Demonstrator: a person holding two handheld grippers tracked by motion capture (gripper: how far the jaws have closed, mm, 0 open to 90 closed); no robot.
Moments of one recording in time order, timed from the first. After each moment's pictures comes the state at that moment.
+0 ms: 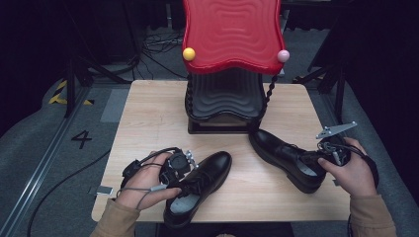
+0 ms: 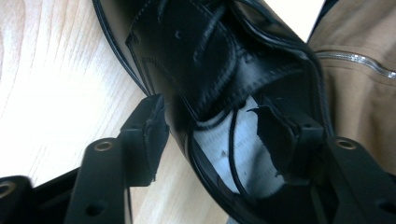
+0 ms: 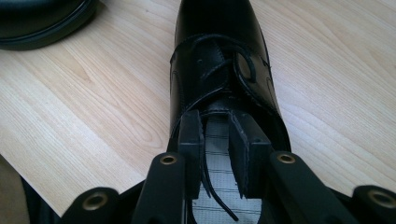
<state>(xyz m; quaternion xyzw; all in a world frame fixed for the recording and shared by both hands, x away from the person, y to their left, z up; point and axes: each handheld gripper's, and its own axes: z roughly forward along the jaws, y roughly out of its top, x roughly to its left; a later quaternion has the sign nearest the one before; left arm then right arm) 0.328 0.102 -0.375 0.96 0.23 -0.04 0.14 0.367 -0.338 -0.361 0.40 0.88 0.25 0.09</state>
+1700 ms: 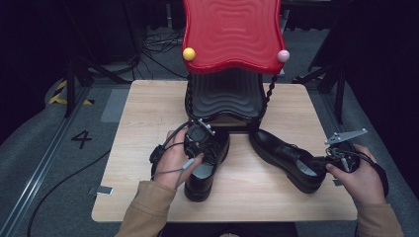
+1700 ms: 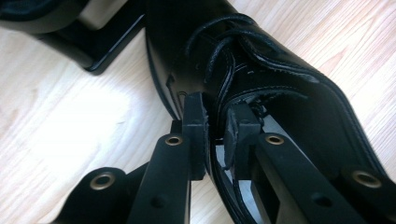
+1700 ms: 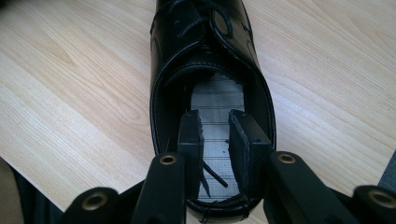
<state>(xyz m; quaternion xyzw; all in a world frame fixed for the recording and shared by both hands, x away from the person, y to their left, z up) 0.380 0.054 -0.358 0.91 0.36 0.10 0.19 0.352 -0.358 -0.367 0.43 0.86 0.24 0.10</state>
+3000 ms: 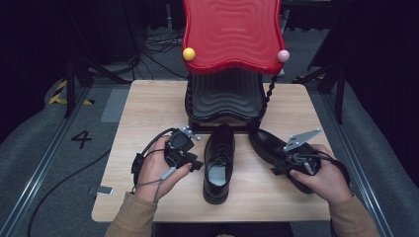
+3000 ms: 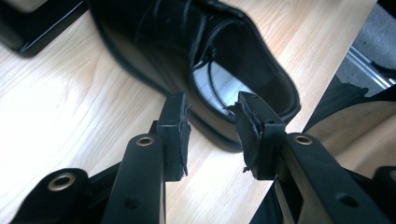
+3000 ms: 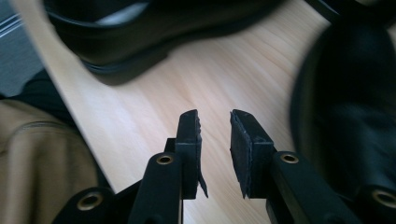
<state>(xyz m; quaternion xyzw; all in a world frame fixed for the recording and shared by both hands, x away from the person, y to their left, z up) 0.345 0.109 -0.340 0.89 0.36 -0.01 0.28 0.347 -0.250 -0.361 0.28 0.92 0.28 0.03</state>
